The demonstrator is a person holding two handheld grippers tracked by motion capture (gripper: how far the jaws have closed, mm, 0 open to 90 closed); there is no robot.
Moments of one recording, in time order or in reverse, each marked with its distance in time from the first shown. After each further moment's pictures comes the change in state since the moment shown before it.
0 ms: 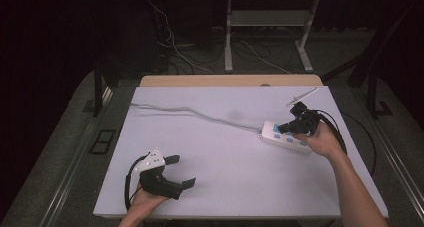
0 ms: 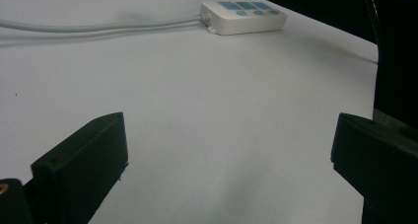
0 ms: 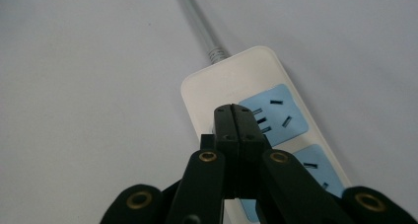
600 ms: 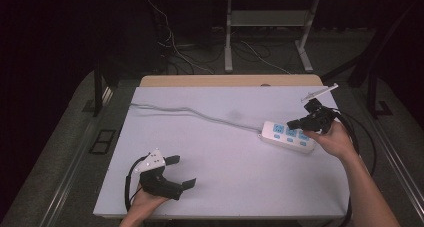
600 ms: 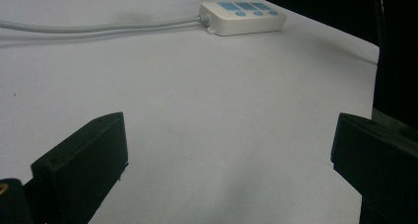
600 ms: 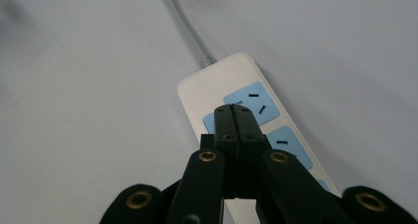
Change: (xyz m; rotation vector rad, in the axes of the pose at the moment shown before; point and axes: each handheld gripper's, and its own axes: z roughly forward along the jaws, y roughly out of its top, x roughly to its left) left arm -0.002 0.000 0.000 -0.003 0.003 0.000; right arm -0.007 -0.012 -0.034 -0.083 0.000 0.045
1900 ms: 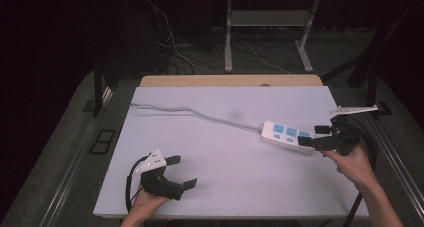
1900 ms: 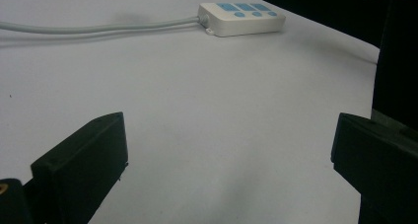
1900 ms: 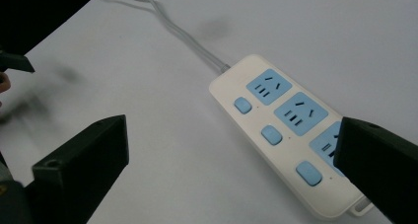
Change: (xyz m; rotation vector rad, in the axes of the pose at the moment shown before) left arm -0.002 0.000 0.002 -0.001 -0.002 0.001; right arm 0.029 -0.058 -0.045 -0.235 0.013 0.202
